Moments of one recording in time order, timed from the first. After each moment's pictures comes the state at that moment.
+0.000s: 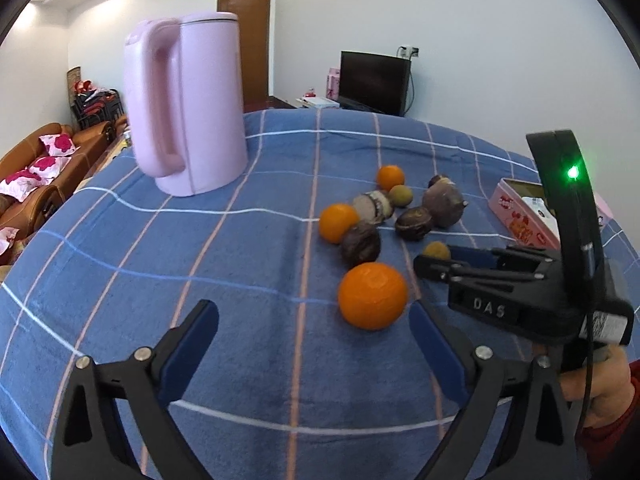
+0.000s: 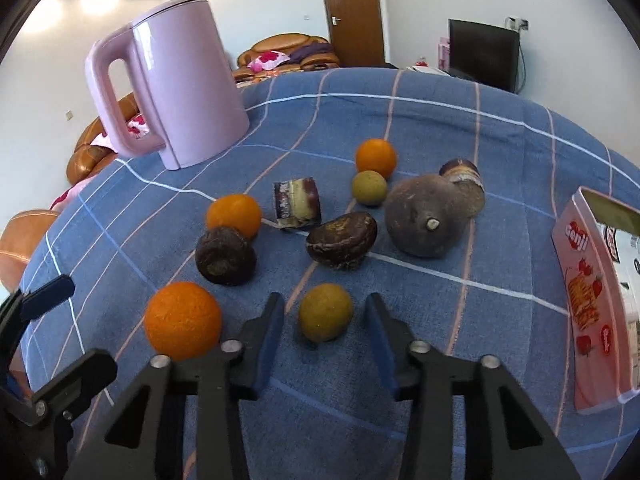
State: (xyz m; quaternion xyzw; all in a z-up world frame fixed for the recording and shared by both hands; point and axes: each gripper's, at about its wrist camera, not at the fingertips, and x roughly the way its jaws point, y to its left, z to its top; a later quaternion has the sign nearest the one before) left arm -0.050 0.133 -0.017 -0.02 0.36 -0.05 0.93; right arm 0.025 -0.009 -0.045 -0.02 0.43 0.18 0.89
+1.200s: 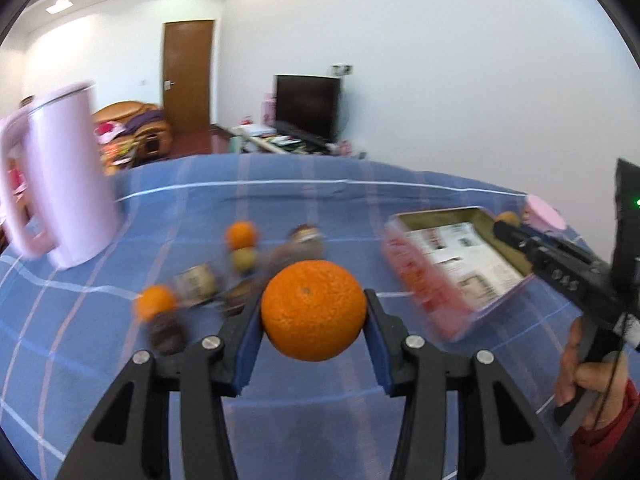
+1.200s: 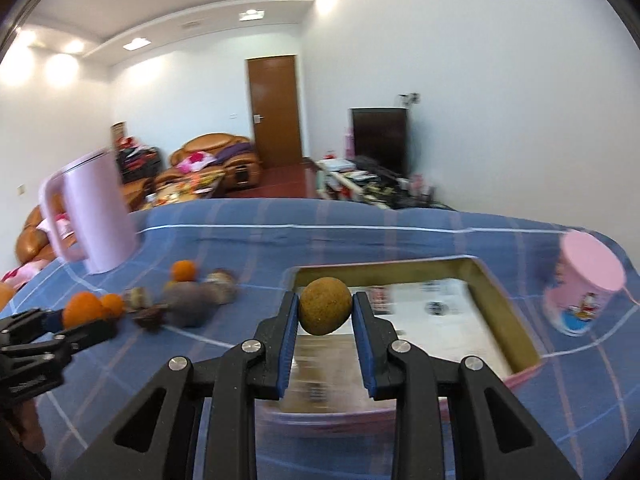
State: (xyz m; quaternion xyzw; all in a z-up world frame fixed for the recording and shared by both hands) left arm -0.016 -0.007 0.016 -0.01 0.31 -0.16 0.94; right arm -0.022 -0.225 0.022 0.03 0.26 0.02 0.97
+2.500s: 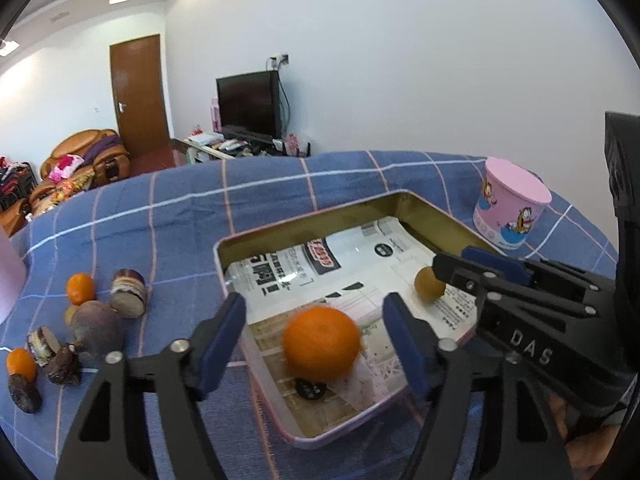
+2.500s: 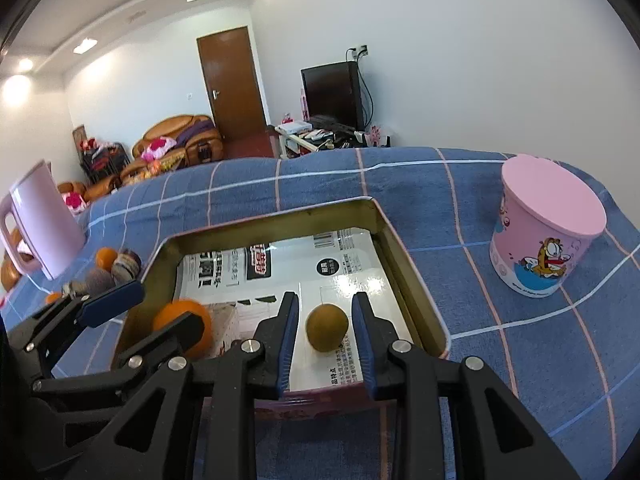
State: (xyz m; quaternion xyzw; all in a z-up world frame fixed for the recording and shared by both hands) left arm 0.016 -0.160 -0.008 0.06 0.31 -0.19 0.93; right arm -0.005 -0.306 -0.010 0.08 0.32 -0.01 0.94
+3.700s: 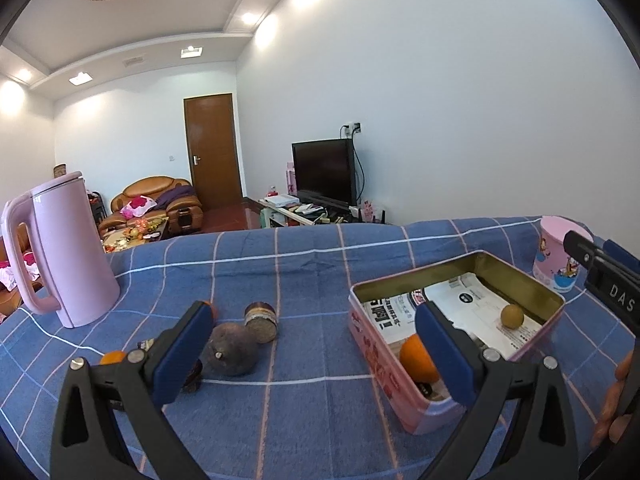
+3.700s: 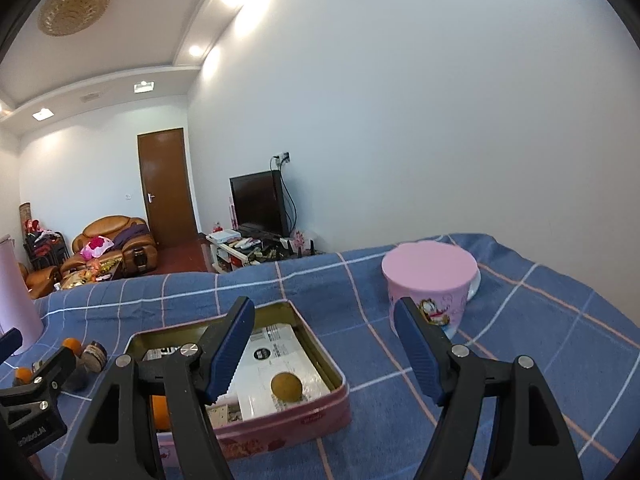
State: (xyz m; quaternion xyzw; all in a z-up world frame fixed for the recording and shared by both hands) left arm -0.024 -0.088 0.012 0.05 0.18 -0.08 0.98; right arm -0.080 -0.300 0.023 0.07 0.13 -0.18 0.97
